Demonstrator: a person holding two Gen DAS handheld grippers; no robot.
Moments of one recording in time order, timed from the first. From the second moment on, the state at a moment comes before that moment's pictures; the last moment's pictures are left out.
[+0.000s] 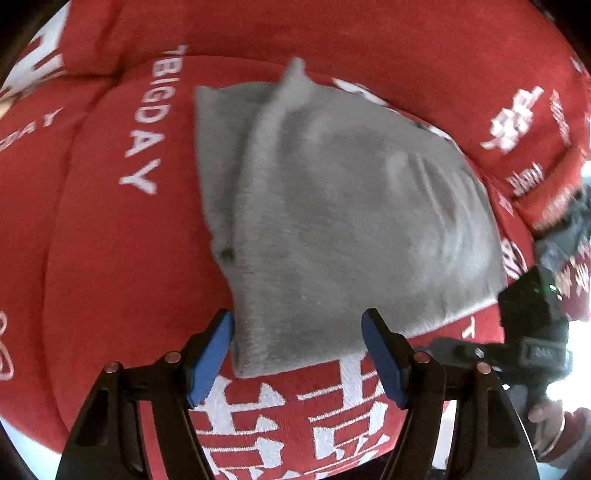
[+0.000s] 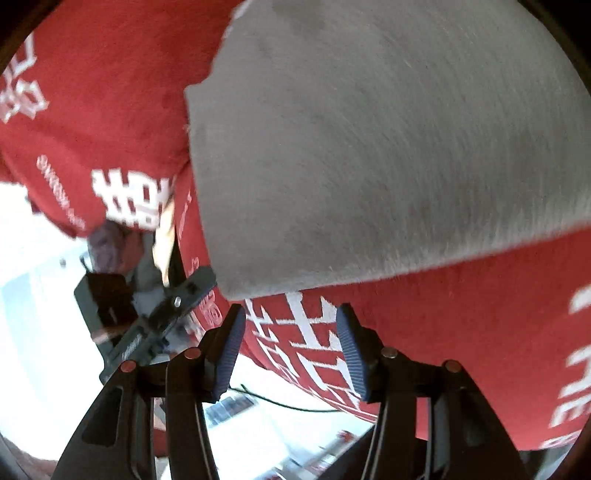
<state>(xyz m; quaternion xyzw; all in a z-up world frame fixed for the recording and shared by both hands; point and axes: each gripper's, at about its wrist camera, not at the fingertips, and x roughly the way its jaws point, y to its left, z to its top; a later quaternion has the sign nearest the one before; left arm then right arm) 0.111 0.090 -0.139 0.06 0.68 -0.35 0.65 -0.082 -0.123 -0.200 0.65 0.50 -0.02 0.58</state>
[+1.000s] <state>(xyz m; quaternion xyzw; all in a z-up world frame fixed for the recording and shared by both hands) 0.101 0.115 -0.148 0.08 0.70 -0.33 0.63 -0.078 -0.103 -0.194 0.60 0.54 -0.06 0.59</state>
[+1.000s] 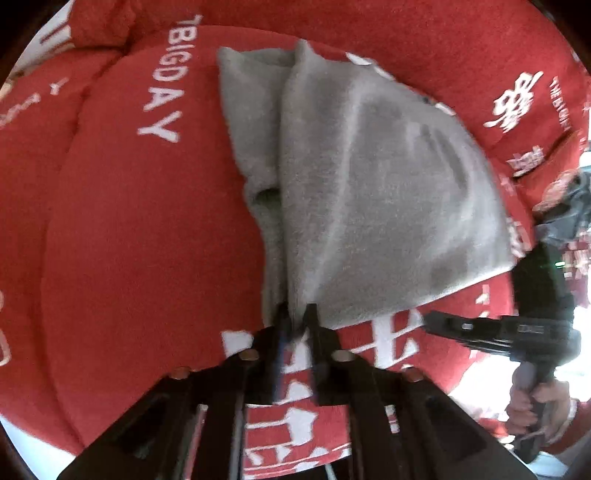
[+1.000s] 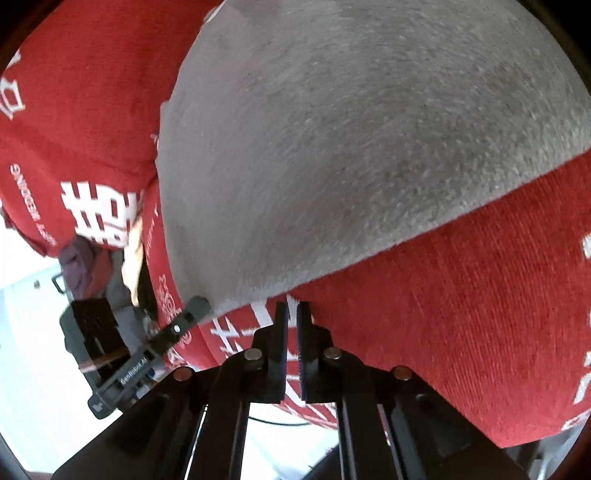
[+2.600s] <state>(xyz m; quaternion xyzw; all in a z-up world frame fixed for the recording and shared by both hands) 0.236 -0.016 -0.165 0.10 0.63 -0.22 0.73 -0.072 -0.329 -0.151 0.34 0.59 -0.22 0.71</state>
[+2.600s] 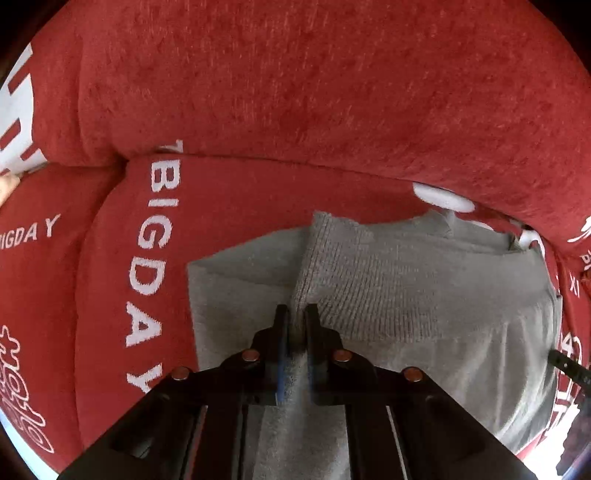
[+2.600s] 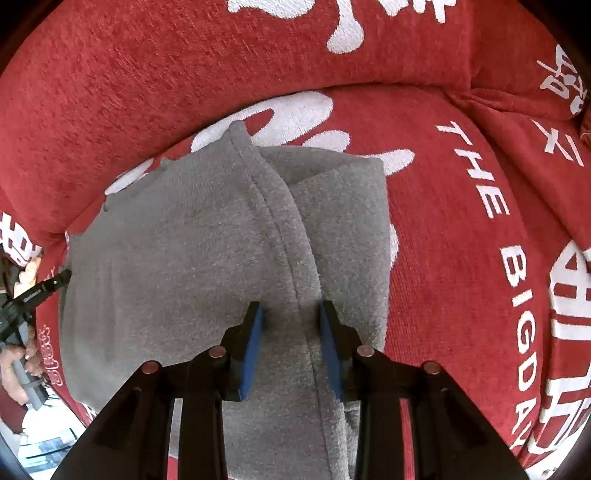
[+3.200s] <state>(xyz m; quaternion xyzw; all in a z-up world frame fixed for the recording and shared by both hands) 0.198 0.012 -0.127 0.14 0.63 -0.19 0.74 -0.084 -0.334 -0.123 0.35 0.57 -0.23 0.71</state>
